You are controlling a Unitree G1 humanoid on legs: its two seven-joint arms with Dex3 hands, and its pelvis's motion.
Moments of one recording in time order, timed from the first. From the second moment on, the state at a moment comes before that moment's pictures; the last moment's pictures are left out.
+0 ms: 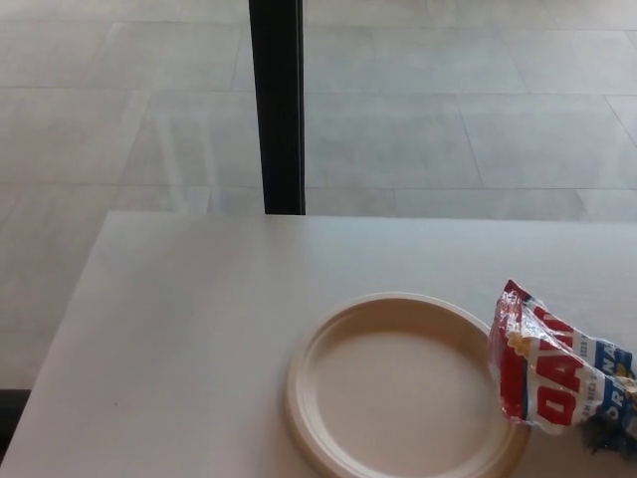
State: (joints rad) left_arm 0.13 0.53 0.50 1.10 -0.28 -0.05 -0.32; right_arm -0.05 -0.82 -0.03 0.27 -0.01 -0.07 0.44
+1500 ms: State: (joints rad) left_arm 0.13 0.53 0.47 1.14 -0.28 -0.06 -0.28; right_arm -0.09 -0.74 0.09 0.28 -0.18 -0.12 0.37
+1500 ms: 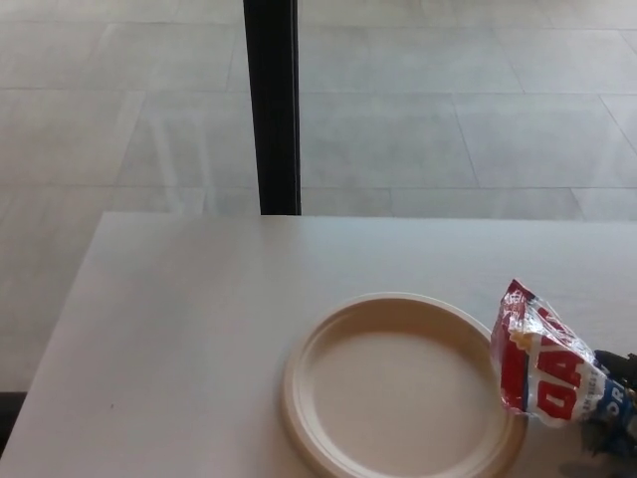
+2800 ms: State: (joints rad) left_arm 0.16 0.53 0.41 1.12 -0.27 -0.09 -0.28; right_arm -0.13 -0.56 0.00 0.39 -0.31 0.00 0.04
